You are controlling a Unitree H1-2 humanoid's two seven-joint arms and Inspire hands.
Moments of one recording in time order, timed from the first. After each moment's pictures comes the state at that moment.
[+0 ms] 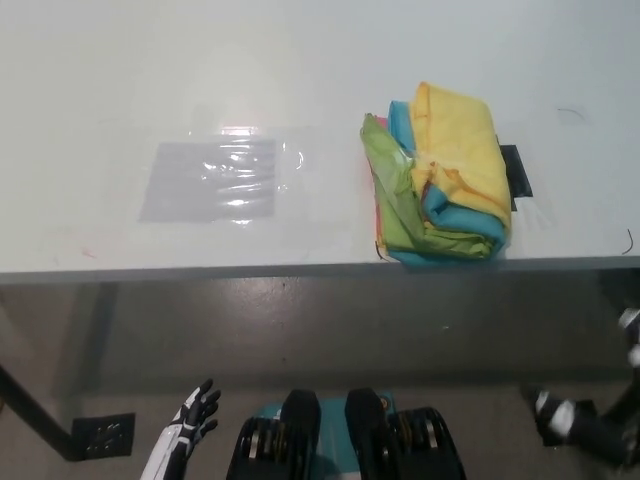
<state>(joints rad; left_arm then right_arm) 0.05 0.11 -0.03 0.32 0.02 -0.27 -0.08 0.10 -0.14 -0.02 -0.54 -0.41 -0.06 -0.01</state>
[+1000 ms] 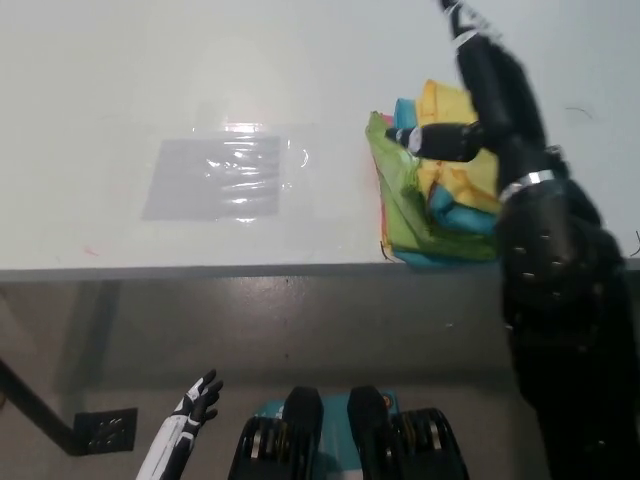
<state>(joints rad) 0.03 0.14 -0.05 0.33 0.06 -0.31 -0.09 -0.72 0.02 0.10 -0.10 -0.87 0.44 0.34</state>
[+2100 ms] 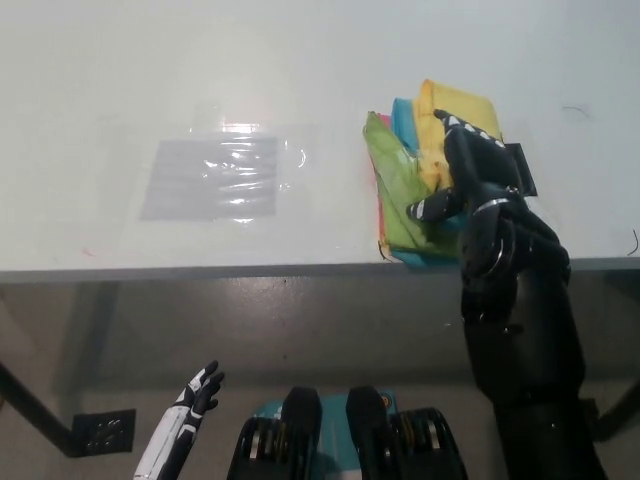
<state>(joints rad) 0.01 0.15 -0.06 0.32 0.08 -0.32 -0.09 -0.73 0.12 -0.06 0.17 -1.29 0.46 0.54</state>
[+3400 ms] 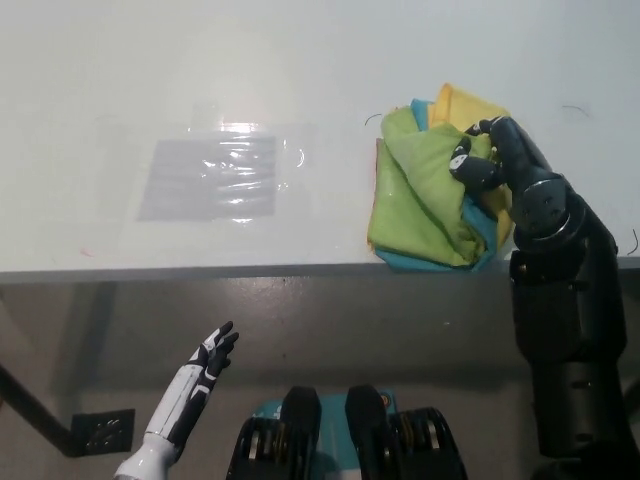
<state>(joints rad) -0.09 0.15 -0.07 0.32 0.09 -0.30 -0.10 -0.78 0.05 -0.21 0.33 -0.93 0.44 0.39</state>
